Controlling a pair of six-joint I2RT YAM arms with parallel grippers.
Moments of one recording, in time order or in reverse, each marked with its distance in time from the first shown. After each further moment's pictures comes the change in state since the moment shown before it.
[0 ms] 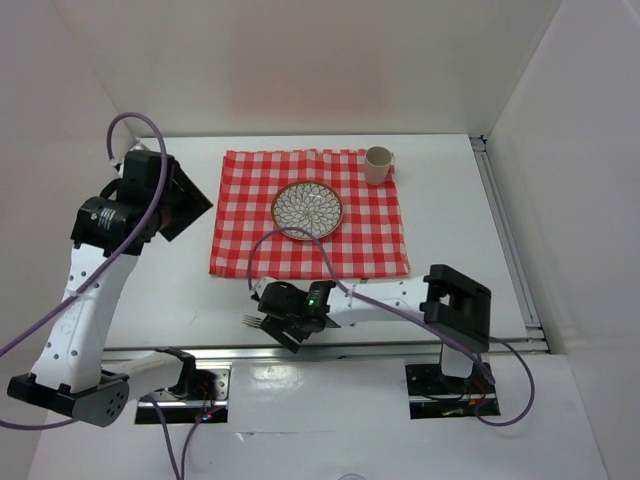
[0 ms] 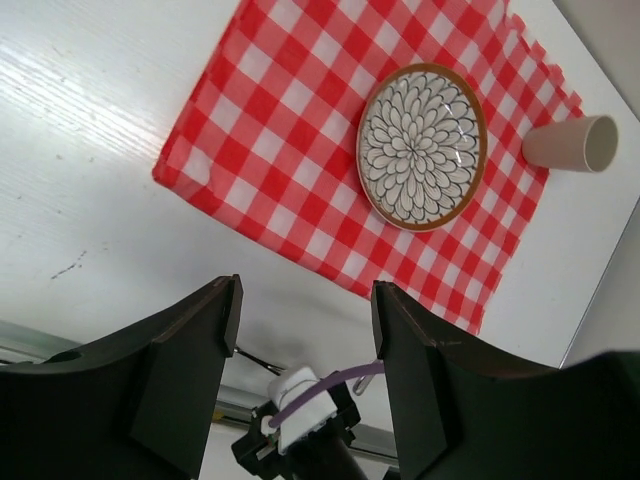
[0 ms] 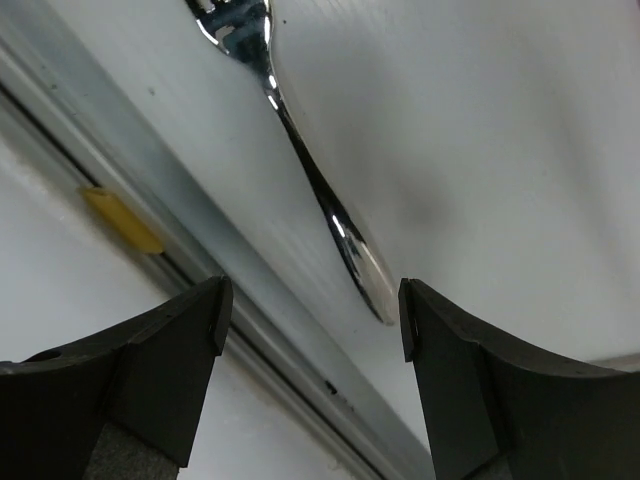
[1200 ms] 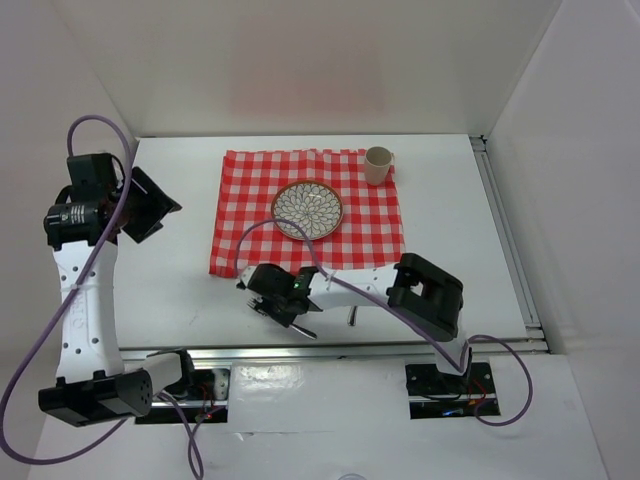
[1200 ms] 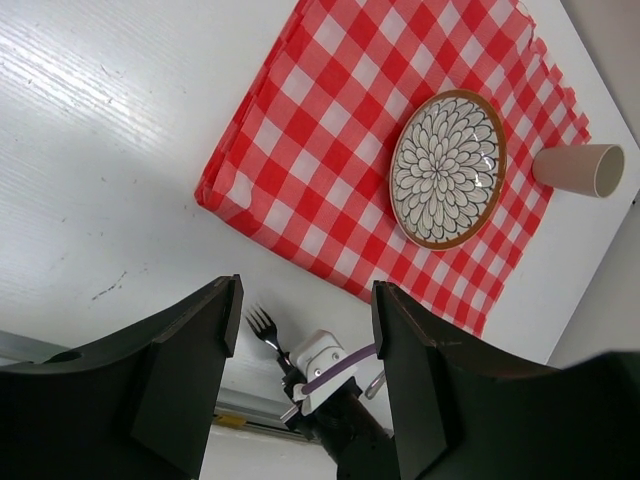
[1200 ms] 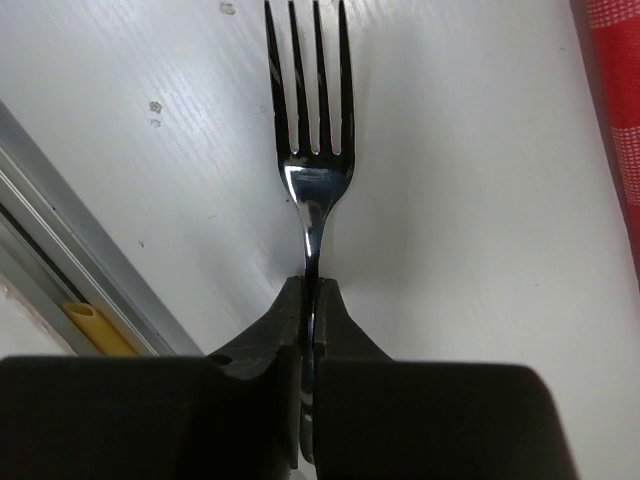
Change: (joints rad) left arm 0.481 -0.017 -0.103 0.068 0.375 0.264; right arm -0.097 0.197 0.115 0.144 -0.128 -0.160
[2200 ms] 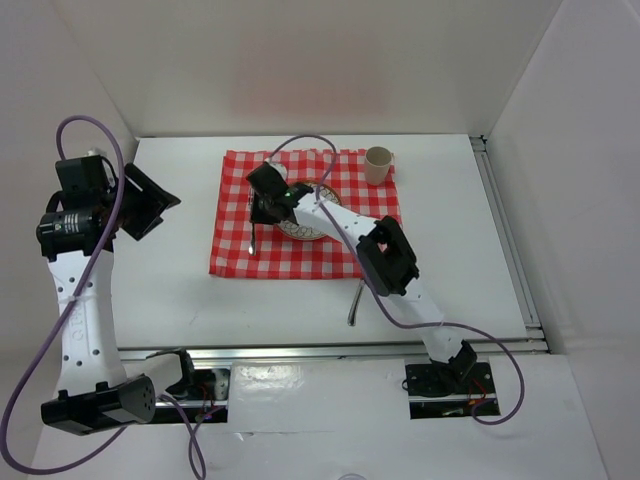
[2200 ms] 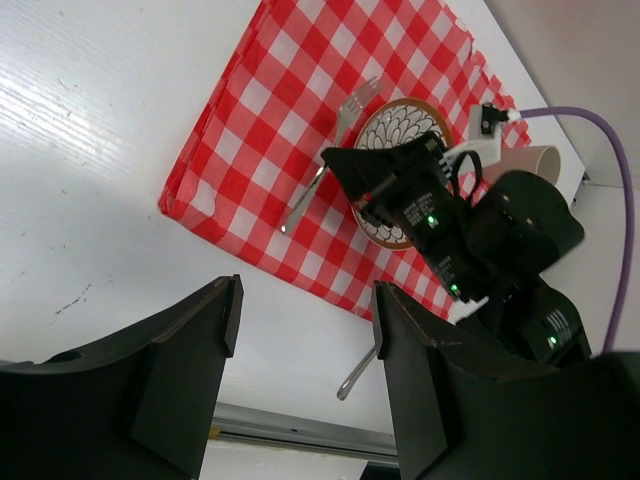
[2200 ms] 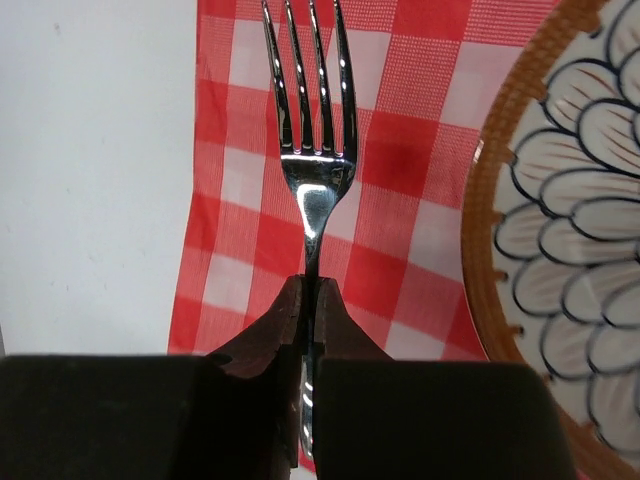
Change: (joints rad) left arm 0.035 -0.038 0.010 0.040 0.084 -0.019; right arm -0.368 0.459 0.865 -0.114 0.060 0.665
